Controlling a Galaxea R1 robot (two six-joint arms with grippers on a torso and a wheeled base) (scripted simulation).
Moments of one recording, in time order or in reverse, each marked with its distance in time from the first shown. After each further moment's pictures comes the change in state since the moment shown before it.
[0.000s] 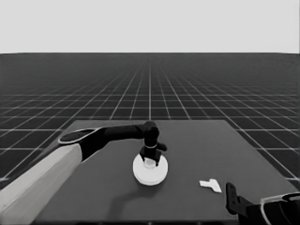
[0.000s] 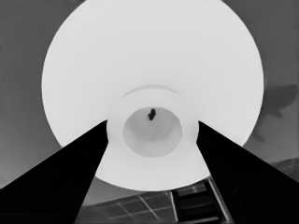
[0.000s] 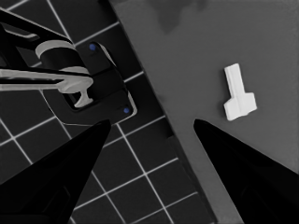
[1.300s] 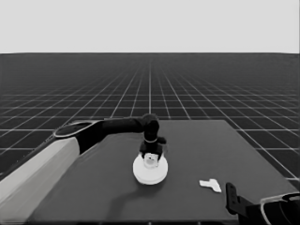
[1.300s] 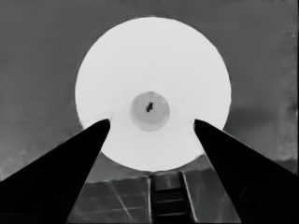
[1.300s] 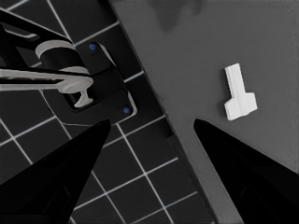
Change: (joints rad) left arm -0.071 -0.012 0.043 -0.059 0.017 -0.231; right arm 0.000 0.000 0.000 0.000 0.000 0.000
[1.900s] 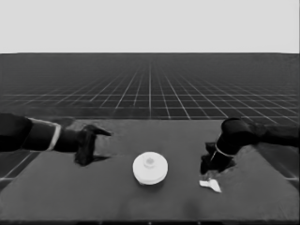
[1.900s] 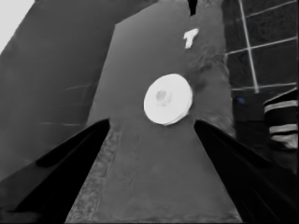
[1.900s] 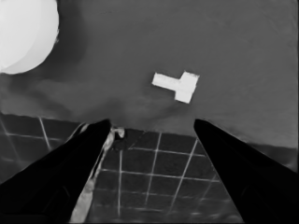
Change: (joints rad) left arm -0.307 -1.113 1.142 0.115 -0.746 1.257; right arm 0.446 0.449 -0.467 0.555 -0.350 0.897
